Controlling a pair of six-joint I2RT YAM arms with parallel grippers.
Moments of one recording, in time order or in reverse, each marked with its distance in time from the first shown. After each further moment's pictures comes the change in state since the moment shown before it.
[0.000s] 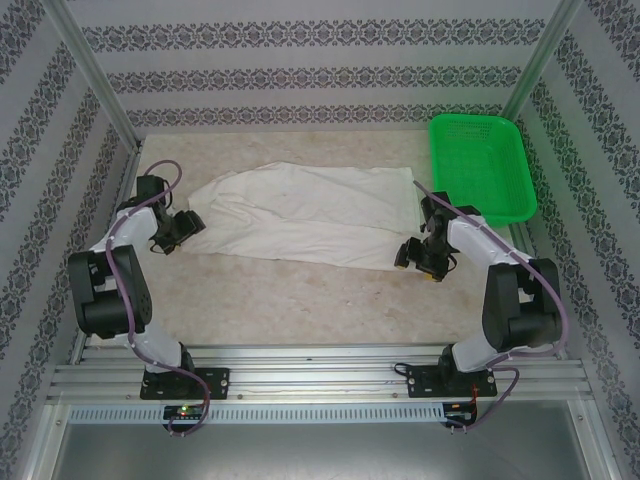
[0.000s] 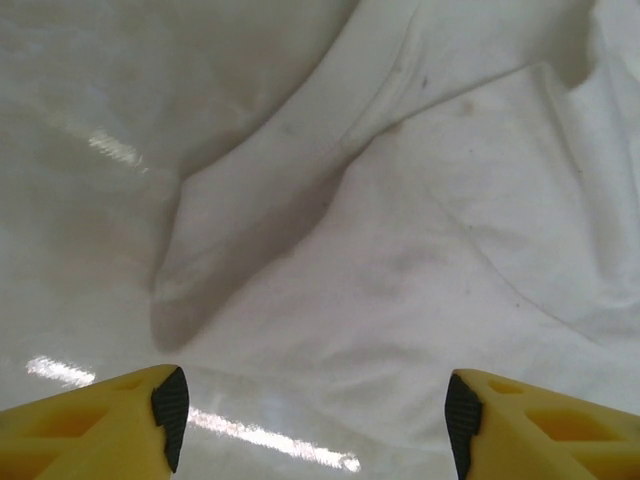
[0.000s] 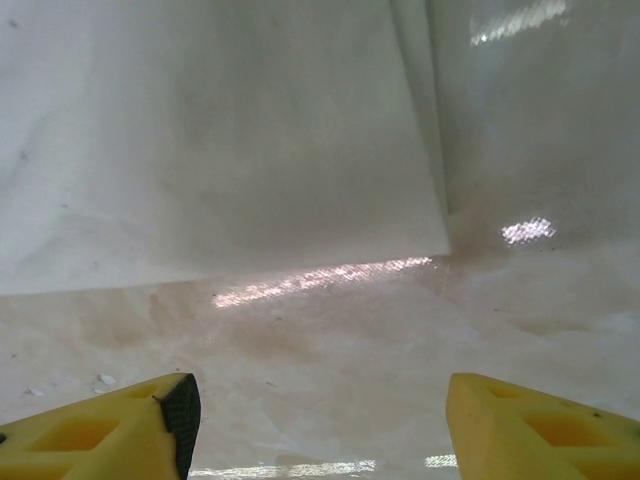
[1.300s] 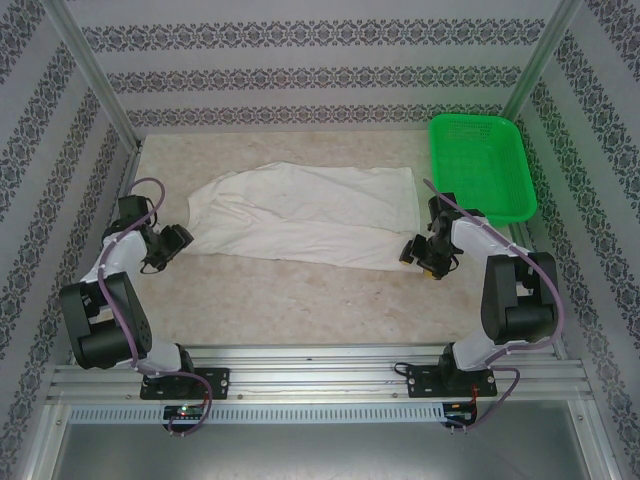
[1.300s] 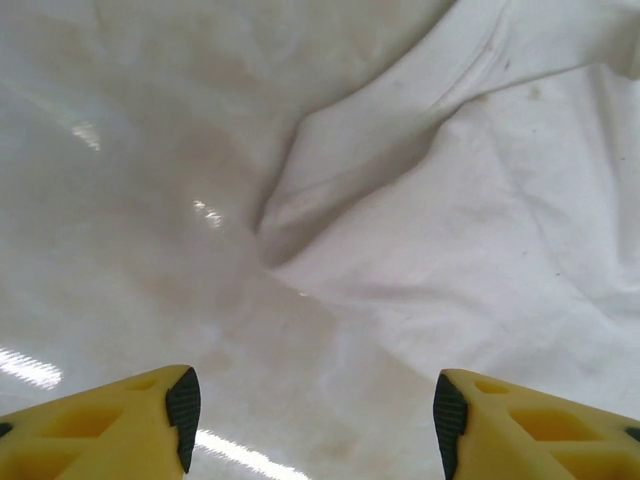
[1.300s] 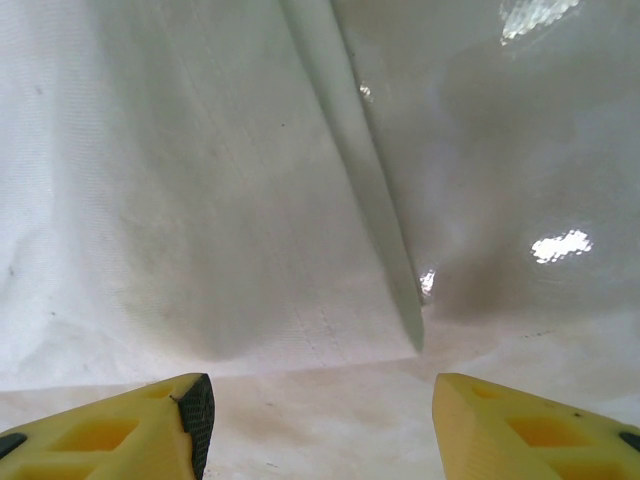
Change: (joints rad) left arm 0.104 -0.194 -0.200 0.068 0.061 -0.039; right arm -0.066 0.039 -0.024 0.121 -0.022 0.053
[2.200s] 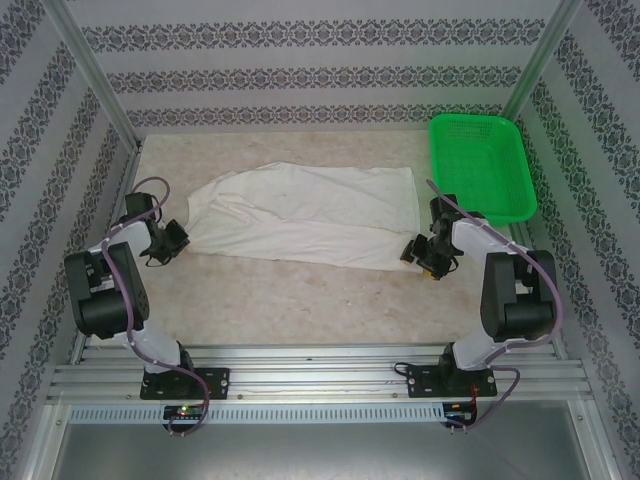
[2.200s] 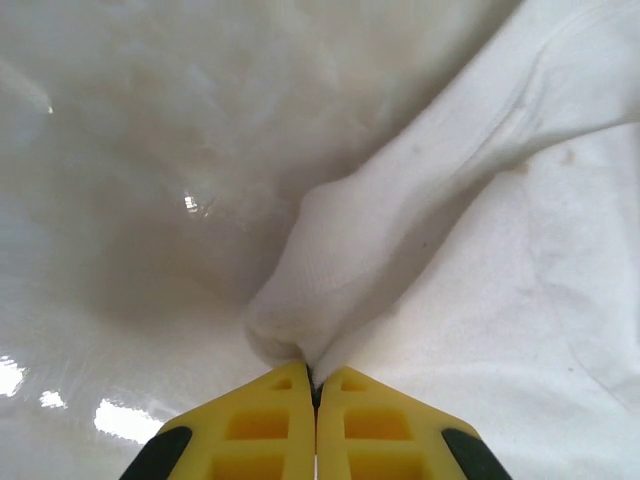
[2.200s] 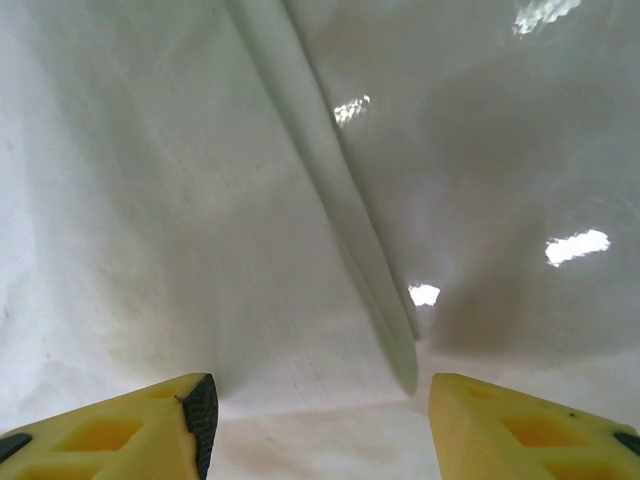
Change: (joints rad) left arm -0.002 0.173 0.045 0.116 0.024 -0.036; right arm -0.013 0.023 -0.027 0.068 -0.004 0.051
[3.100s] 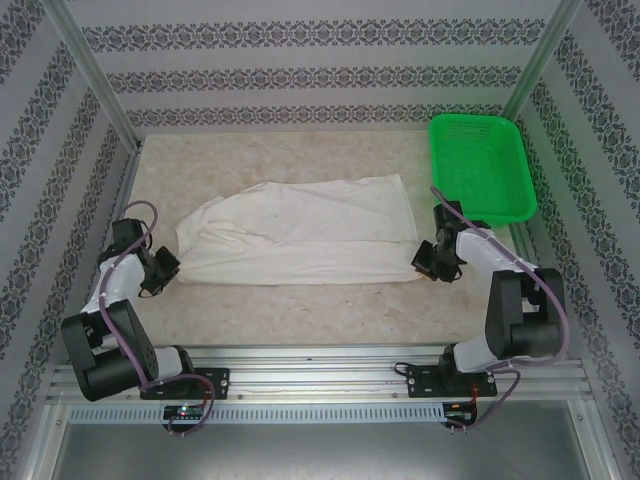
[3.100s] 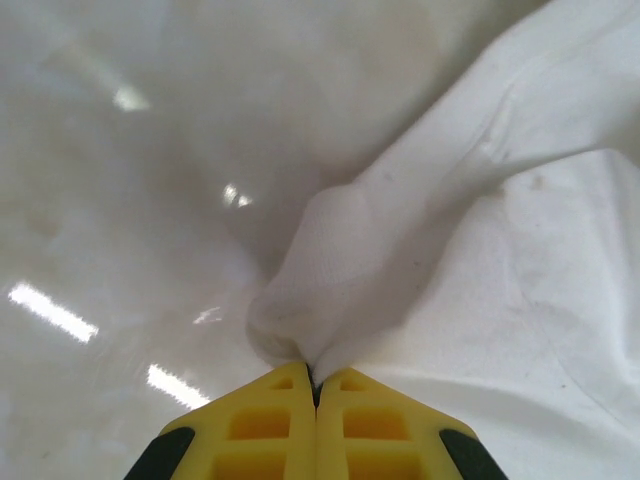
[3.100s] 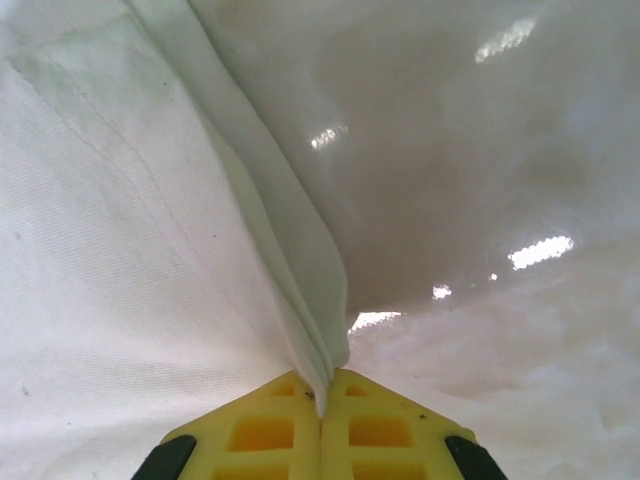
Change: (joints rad) left arm 0.074 -0.352 -0.228 -0.193 -0.091 0.018; right arm -0.006 -0.124 -0.079 -0.027 0.078 -0.003
